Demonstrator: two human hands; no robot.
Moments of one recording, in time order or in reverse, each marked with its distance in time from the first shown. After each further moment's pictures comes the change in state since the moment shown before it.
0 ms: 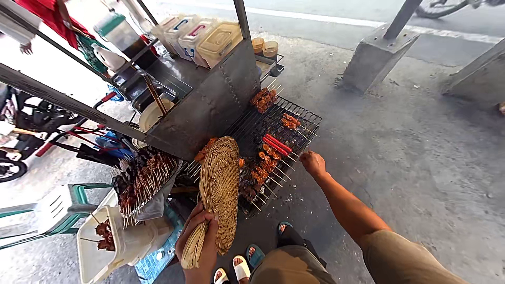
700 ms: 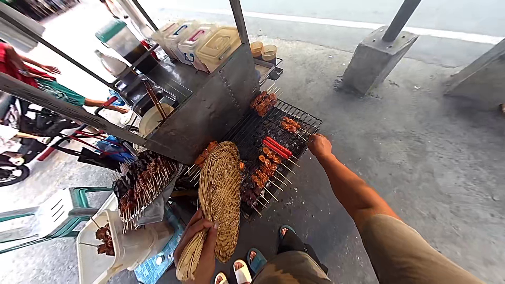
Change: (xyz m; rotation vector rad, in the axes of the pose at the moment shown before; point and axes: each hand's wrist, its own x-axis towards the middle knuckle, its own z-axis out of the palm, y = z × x) left_hand -0.003 0.001 0.000 -0.080 -0.014 -0.028; right_hand 0.068 0.000 -0.052 0.047 0.108 0.111
